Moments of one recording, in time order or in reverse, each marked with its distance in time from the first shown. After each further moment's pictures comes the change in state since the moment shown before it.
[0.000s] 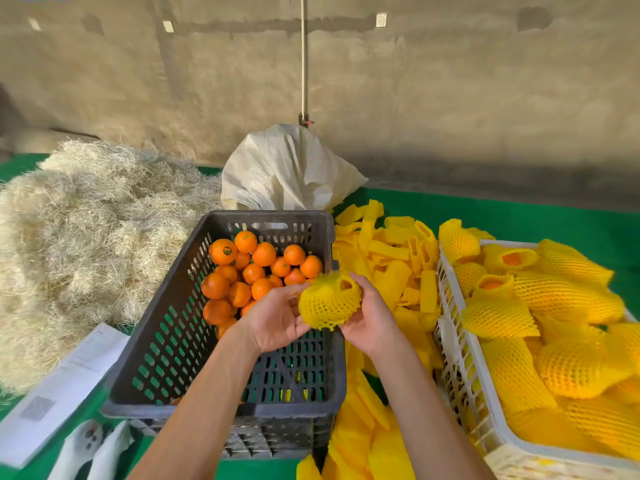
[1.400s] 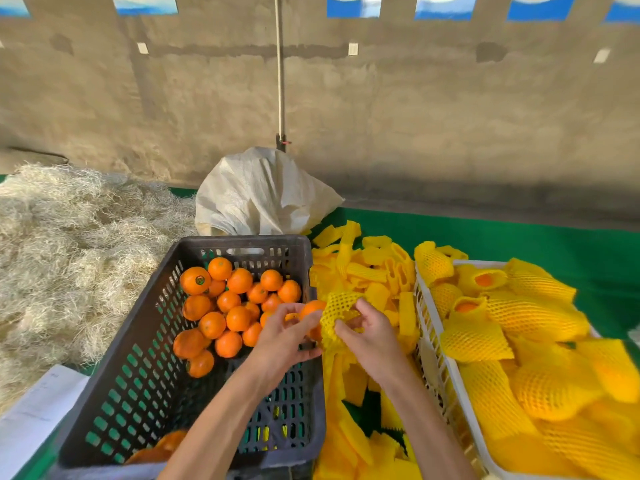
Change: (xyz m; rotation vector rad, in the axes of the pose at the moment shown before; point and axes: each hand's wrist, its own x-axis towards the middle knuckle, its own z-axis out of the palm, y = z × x) left_hand -0.006 -0.018 0.047 0.299 0.035 0.295; right_hand -0.015 -0.028 -0.039 -0.997 0.007 -0.580
